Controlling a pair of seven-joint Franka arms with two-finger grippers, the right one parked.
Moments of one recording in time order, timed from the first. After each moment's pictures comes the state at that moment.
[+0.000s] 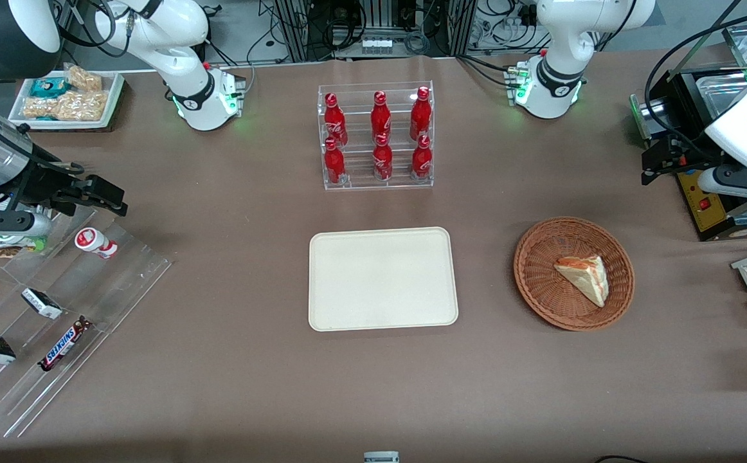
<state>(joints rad) -0.09 -0.03 0.02 -1.60 -0.01 1.55 0.11</state>
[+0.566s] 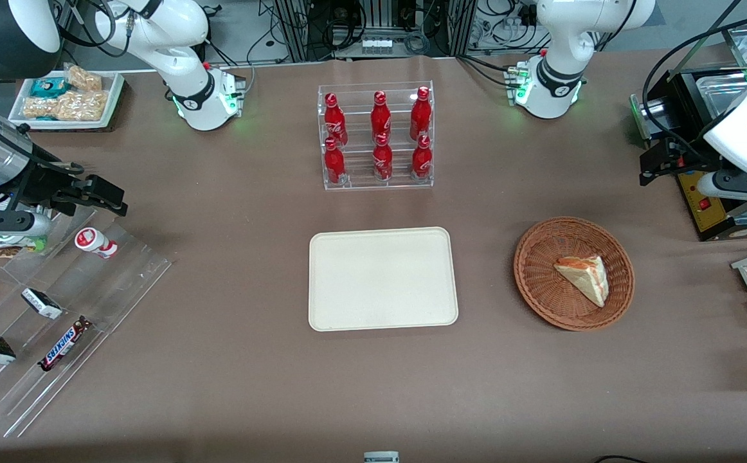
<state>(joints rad) -0.09 -0.02 0.02 -1.60 -0.01 1.53 0.06</state>
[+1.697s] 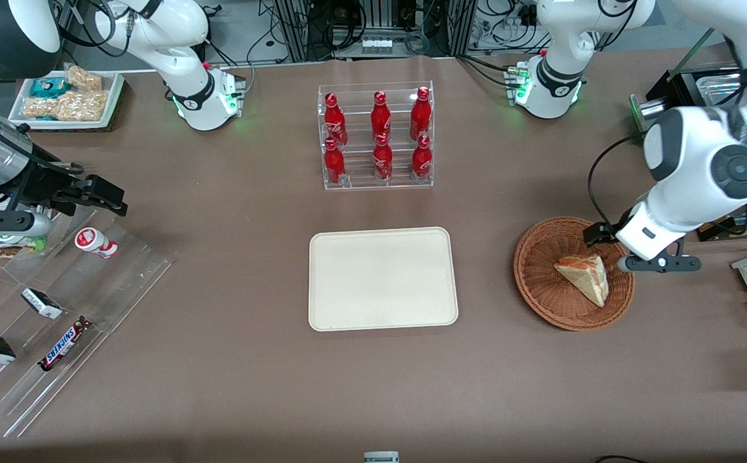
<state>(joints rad) -0.09 0.13 0.03 -2.06 0.02 2.14 -0.10</state>
